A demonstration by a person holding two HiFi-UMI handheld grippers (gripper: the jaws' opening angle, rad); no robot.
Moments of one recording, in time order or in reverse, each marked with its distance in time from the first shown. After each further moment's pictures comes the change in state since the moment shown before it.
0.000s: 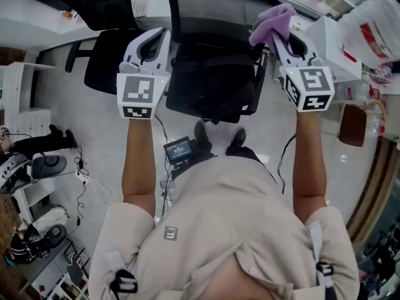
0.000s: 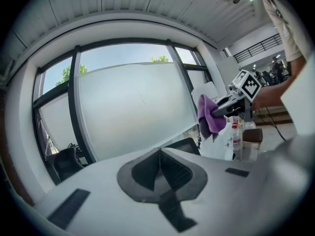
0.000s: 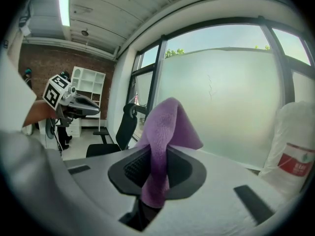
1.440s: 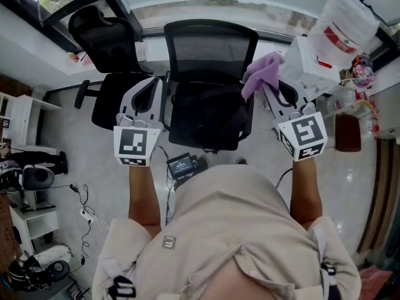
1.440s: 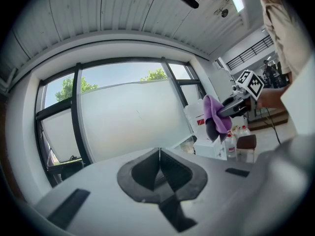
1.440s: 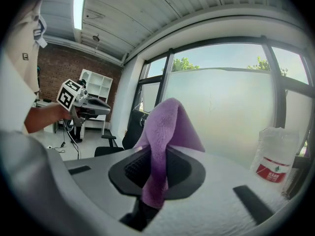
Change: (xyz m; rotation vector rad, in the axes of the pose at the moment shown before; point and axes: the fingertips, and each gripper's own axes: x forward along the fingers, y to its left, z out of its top) left arm -0.131 -0.025 0.079 0.030 -0.148 -0.015; right arm -0.161 0.067 0.064 -0.061 -0.065 0.000
